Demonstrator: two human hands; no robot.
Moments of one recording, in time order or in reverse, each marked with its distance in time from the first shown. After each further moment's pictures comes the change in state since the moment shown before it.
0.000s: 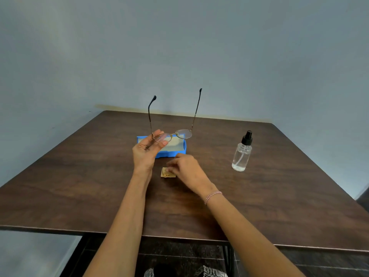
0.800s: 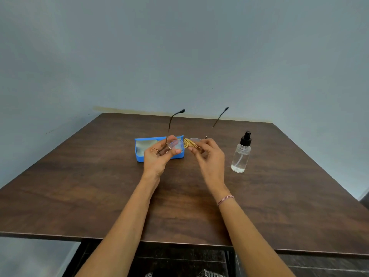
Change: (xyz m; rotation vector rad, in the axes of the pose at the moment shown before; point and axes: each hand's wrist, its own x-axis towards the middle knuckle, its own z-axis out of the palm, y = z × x) left_hand -0.013 -0.009 0.023 -0.024 -0.164 -0.043; right_hand -0.017 0.033 -0.022 0.468 0.668 0.061
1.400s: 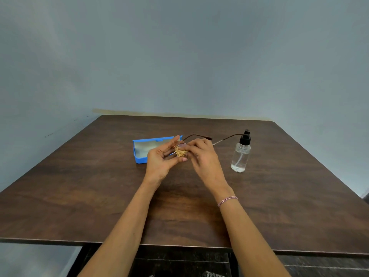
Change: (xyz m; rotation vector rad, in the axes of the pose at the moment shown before) left_hand -0.001 -0.003 0.005 0.155 -0.165 0.070; right_hand 0.005 0.002 -0.002 -0.380 -0.157 -0.375
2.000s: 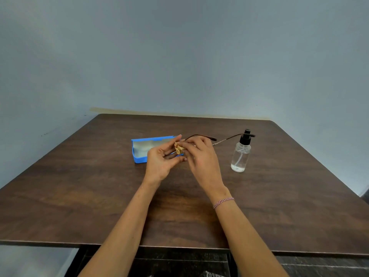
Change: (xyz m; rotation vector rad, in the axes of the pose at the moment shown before) left_hand 0.000 0.000 0.001 0.037 -0.008 0.045; right_hand 0.000 -0.009 0.002 -0.074 0.065 0.014
